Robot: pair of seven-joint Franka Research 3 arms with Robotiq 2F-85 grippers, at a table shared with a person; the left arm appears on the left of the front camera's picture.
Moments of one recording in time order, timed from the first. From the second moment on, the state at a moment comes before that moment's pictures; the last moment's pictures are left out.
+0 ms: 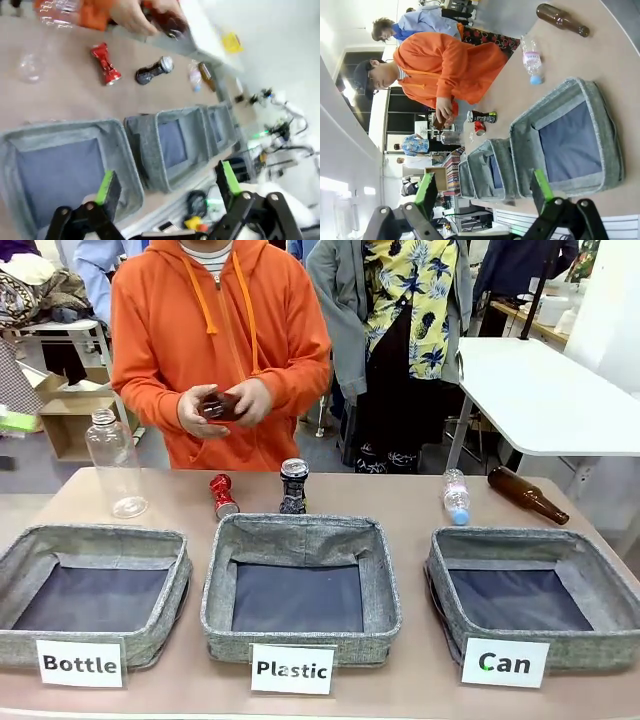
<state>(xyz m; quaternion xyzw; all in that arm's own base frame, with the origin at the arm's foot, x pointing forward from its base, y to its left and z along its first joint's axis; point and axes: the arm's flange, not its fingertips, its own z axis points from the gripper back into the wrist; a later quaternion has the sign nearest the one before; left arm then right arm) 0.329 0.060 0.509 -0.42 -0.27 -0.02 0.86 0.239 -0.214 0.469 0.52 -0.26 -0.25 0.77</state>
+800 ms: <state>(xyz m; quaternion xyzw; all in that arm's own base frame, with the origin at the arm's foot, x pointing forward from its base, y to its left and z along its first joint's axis) 0.166 0.332 0.456 -0.49 -0.45 0.34 0.66 0.239 -0.213 0.468 0.52 -0.26 -0.25 0.77</state>
